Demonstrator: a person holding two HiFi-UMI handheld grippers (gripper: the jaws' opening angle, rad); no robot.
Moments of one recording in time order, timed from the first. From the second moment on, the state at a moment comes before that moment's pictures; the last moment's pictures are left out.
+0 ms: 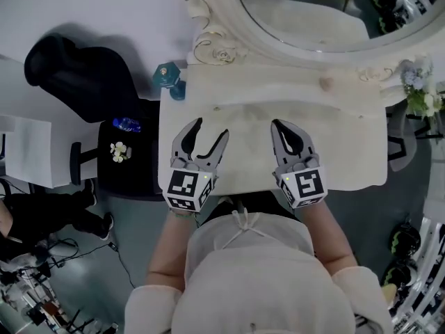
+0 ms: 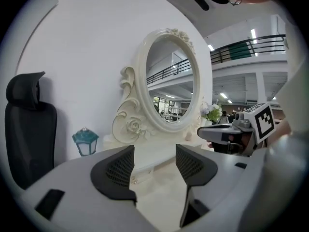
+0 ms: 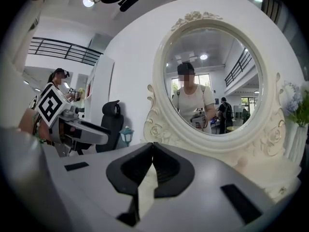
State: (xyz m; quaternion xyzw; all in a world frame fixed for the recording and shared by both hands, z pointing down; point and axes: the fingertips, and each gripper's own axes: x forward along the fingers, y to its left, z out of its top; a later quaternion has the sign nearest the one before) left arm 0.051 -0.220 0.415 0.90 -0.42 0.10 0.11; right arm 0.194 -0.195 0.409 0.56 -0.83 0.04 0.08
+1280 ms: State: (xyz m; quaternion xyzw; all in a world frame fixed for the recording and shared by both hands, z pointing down) left arm 0.036 -0.173 0.285 0.92 -0.40 0.03 0.01; right arm 0.217 -0.143 0.309 0.57 -0.82 -0.04 0.04
